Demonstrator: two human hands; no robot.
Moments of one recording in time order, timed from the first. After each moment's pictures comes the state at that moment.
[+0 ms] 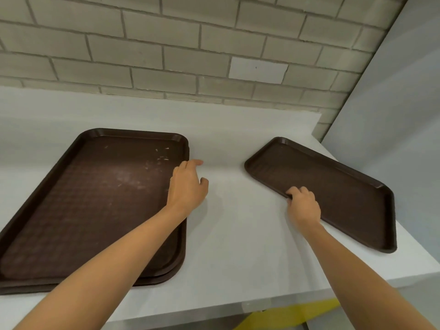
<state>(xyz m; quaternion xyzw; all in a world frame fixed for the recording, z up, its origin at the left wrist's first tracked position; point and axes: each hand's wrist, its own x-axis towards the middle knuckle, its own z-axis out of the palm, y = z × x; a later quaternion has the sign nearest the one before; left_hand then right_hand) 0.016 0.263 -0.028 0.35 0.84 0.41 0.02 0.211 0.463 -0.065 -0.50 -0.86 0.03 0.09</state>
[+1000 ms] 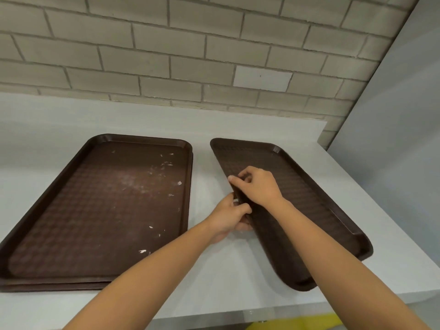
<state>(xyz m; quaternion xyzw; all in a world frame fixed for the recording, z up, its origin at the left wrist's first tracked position) 0.087 0.292 -0.028 0.24 0.56 0.61 0.50 0.124 0.412 -0.004 -0.32 -0.91 0.23 0.16</state>
